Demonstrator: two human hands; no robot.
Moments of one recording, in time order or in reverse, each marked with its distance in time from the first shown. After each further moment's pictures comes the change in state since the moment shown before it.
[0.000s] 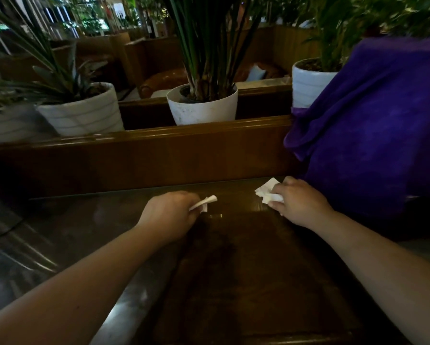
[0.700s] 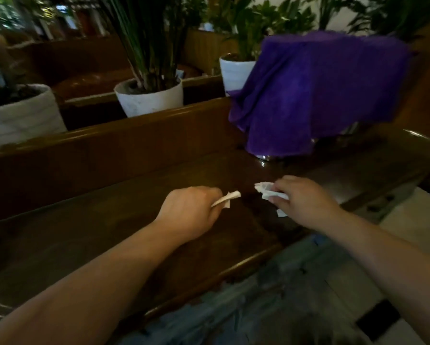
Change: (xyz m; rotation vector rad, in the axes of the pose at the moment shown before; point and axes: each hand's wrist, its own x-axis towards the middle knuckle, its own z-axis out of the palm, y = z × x) left_hand -0.063 0.055 -0.018 -0.105 -0.006 0.498; right_hand -0.182 -0.062 -0.034 0.047 0.219 0.183
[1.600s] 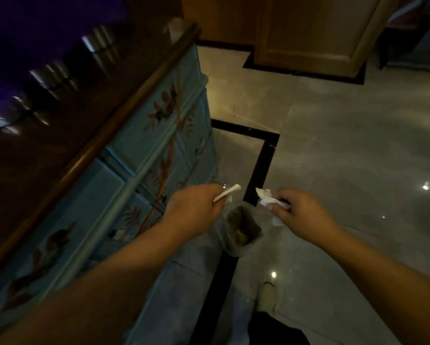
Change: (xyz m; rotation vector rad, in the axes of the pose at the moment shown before) left_hand 0.004 0.367 0.207 -0.253 -0.274 0.547; right_hand -0.438 0.173 0.009 0.355 0.108 0.879
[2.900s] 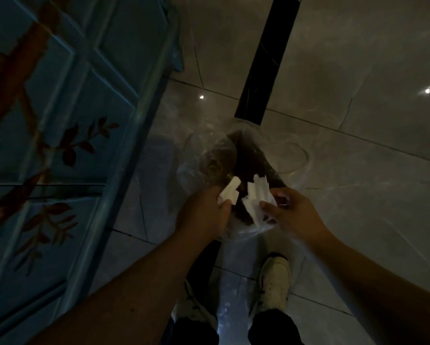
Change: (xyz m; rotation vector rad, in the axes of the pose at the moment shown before) left_hand 0.069 -0.197 0.549 -0.485 -0.518 -0.611; right_hand 0.134 0.363 0.408 0.733 -0.058 0.836
